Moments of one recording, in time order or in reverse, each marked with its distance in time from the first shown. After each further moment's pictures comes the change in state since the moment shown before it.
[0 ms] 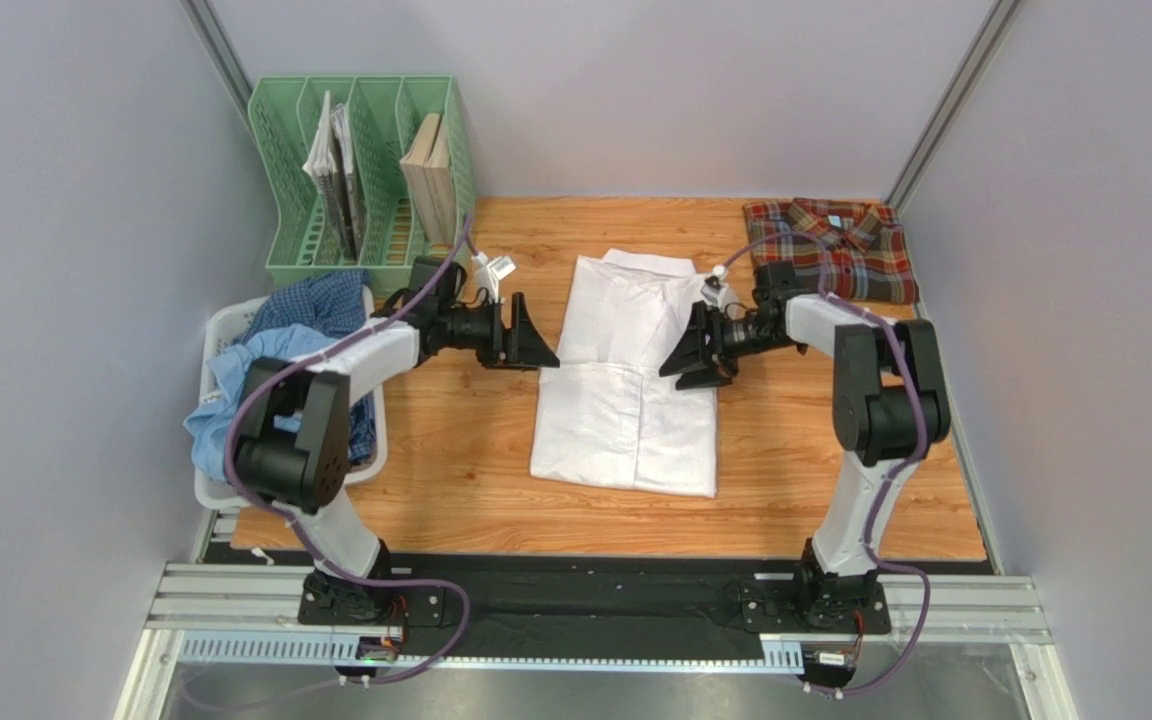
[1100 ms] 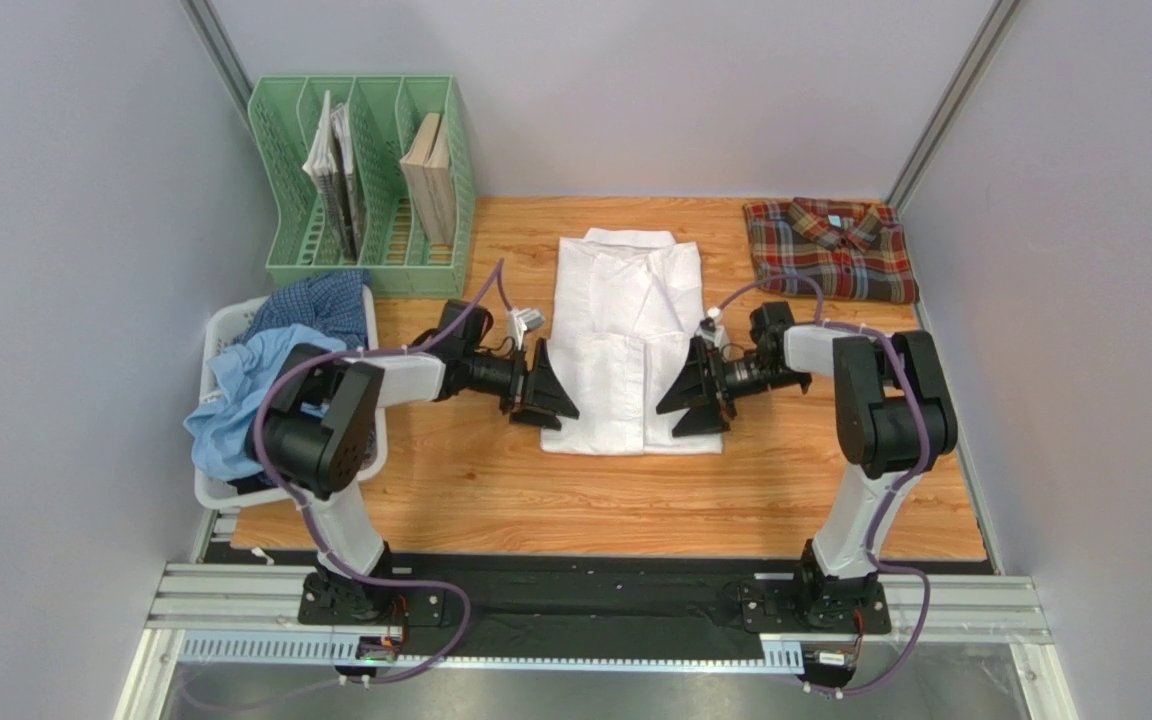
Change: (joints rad) left arm -0.101 0.087 -0.202 0.229 0.217 -0.183; right arm 0.020 -0.091 -0.254 0.005 -0.177 -0.033
